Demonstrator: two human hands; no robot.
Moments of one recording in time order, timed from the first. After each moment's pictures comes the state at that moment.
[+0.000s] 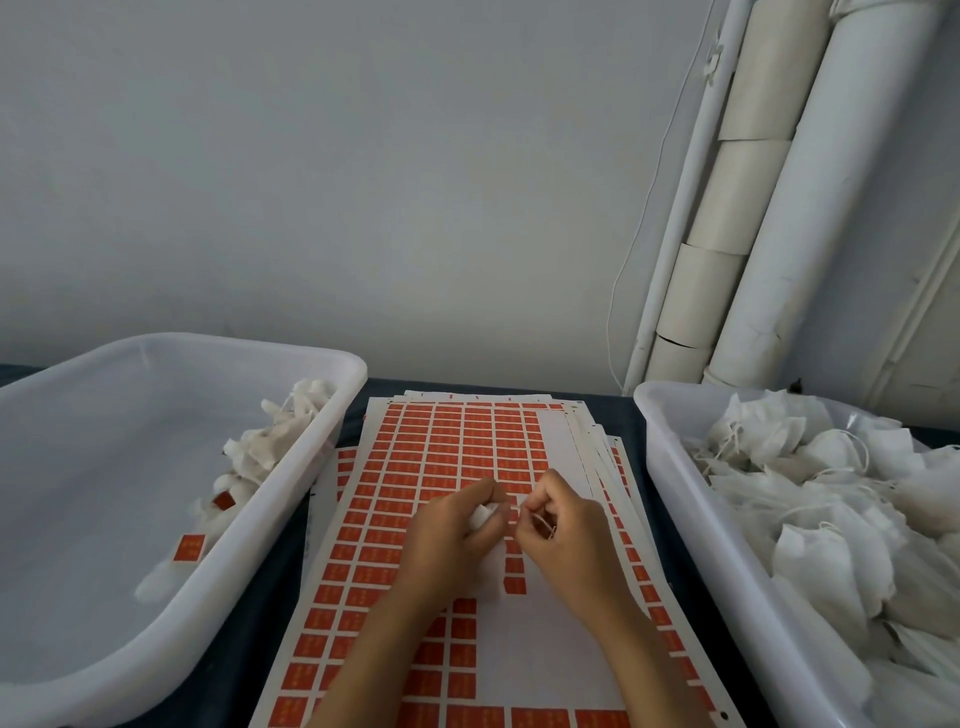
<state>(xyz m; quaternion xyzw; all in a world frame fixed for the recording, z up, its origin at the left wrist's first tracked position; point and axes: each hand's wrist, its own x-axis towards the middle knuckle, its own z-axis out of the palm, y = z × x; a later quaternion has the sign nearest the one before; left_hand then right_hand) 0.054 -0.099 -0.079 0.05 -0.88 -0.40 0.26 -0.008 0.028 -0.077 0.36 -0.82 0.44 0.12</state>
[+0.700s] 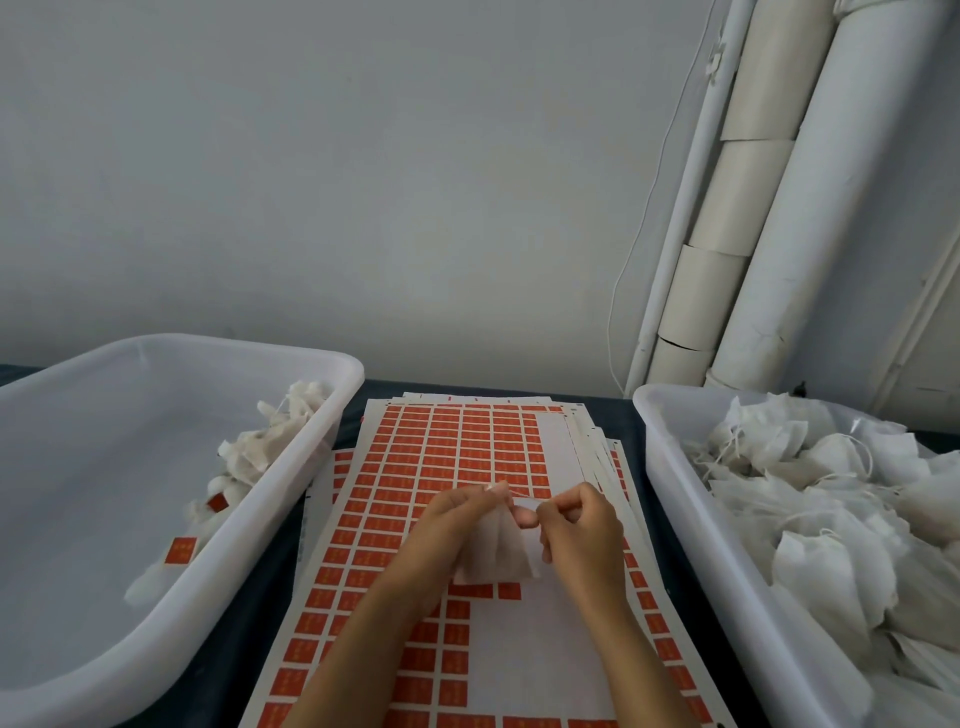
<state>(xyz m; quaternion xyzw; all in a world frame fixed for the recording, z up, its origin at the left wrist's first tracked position) 0.053 -0.096 -0.063 0.09 -0.68 -0.73 0.09 -0.019 0.023 -0.081 0.13 -0.81 0.56 0.06</state>
